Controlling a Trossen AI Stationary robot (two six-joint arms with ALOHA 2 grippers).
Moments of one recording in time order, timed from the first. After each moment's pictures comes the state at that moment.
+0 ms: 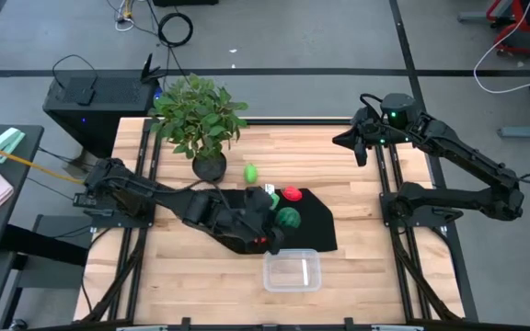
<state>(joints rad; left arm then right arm) -0.36 1.73 1.65 -0.45 -0.46 -0.89 -0.64 0.85 0.99 -0.65 -0.42 0.10</state>
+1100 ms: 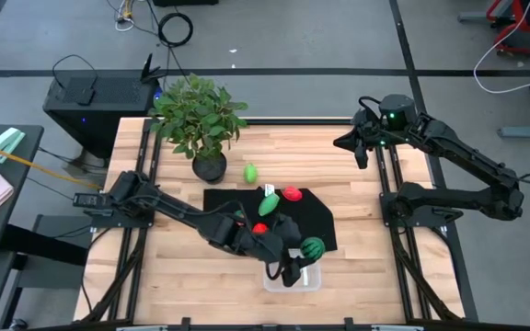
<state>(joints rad) -0.40 1.96 1.71 -0.21 -0.36 -0.62 -0.64 0.85 0.99 -0.69 -0.42 0.04</state>
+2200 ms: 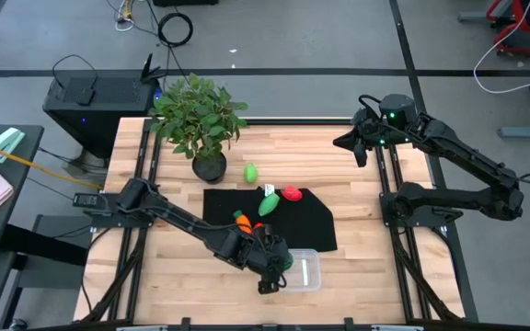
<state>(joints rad) -0.45 2.05 1.70 -0.60 -0.27 -0.49 -0.64 0.85 0.99 -0.68 -0.42 0.14</state>
